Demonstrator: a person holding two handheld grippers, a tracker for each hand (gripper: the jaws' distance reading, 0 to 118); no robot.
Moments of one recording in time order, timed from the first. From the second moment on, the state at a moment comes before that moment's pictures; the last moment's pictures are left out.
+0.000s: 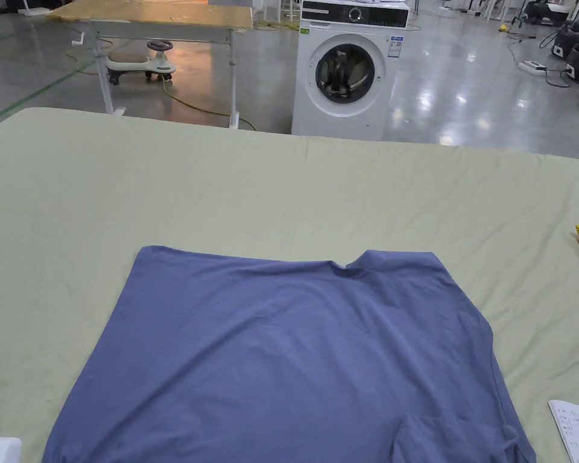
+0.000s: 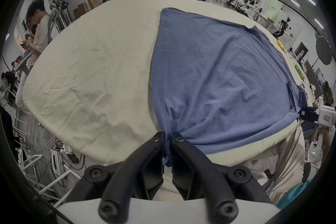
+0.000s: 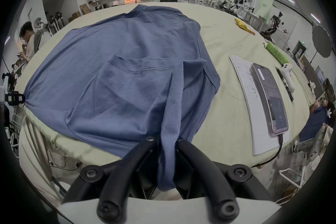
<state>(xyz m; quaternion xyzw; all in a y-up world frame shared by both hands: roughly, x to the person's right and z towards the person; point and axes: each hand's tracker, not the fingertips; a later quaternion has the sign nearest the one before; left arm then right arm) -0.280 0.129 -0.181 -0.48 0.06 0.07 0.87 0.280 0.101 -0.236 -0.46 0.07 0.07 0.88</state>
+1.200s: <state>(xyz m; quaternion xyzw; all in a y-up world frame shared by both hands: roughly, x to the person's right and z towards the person) -0.298 0.149 -0.417 -0.42 0.07 0.05 0.90 0.259 0.118 -0.484 -0.43 0.06 0.05 0.90</state>
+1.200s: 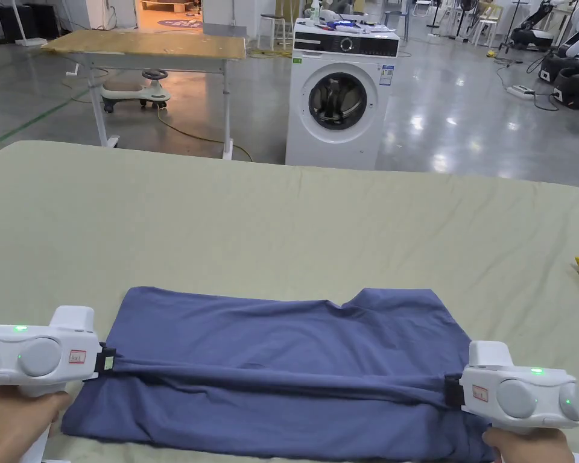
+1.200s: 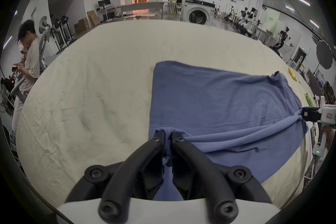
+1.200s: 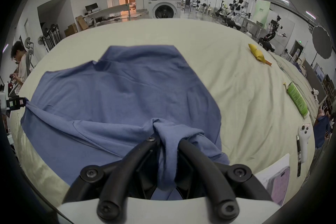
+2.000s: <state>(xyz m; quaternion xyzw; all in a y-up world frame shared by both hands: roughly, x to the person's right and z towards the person) -0.247 0.194 -0.305 -0.14 0.08 0.01 0.99 0.196 0.199 -0.358 -0.12 0.05 0.06 0.99</state>
